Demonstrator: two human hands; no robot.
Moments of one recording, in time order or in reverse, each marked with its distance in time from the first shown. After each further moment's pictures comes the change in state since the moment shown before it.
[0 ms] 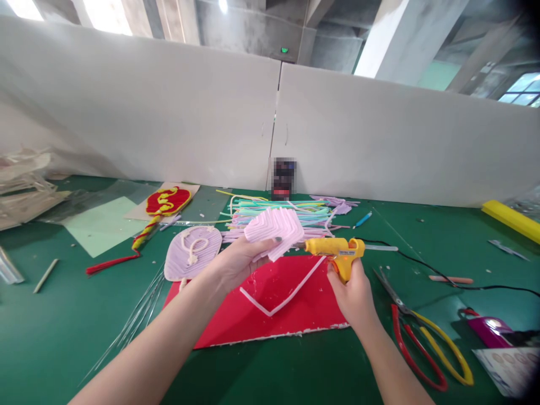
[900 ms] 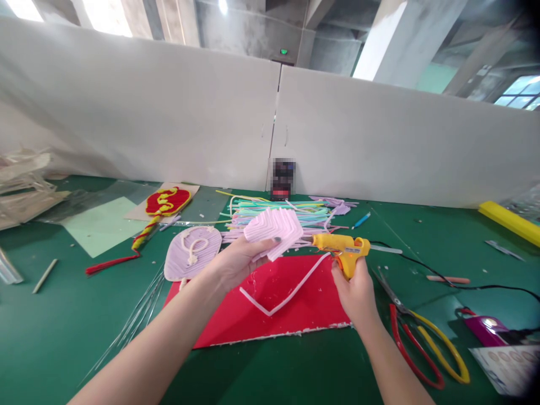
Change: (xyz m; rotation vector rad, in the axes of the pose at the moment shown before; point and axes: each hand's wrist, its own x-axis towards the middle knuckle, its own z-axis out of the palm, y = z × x) left_hand -0.001 0.002 0.002 -0.023 -0.002 0.016; right_hand 0.010 0.012 -0.003 -0.031 0.061 -0.018
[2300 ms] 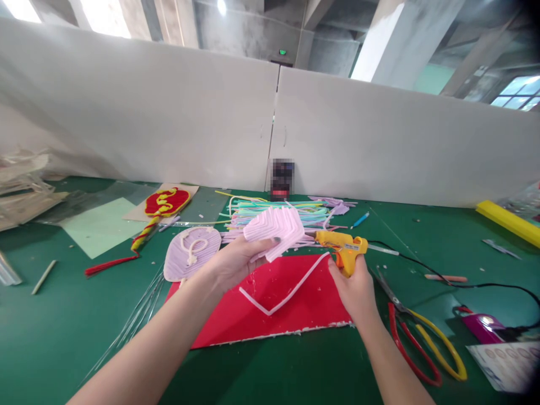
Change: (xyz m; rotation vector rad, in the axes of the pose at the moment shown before) left_hand -0.004 0.004 0.000 -0.003 0.002 -0.032; right_hand 0.001 -0.012 -0.003 -0.064 -0.010 0.183
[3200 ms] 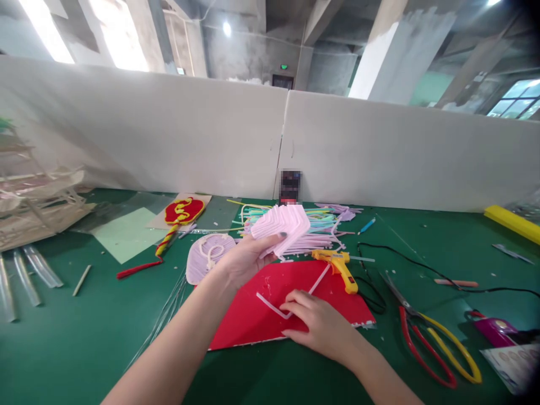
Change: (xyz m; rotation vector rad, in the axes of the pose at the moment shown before) left_hand -0.013 0.018 -0.005 -0.048 -0.038 0.086; right_hand -0.059 -0.035 0.017 -0.313 -0.783 -0.890
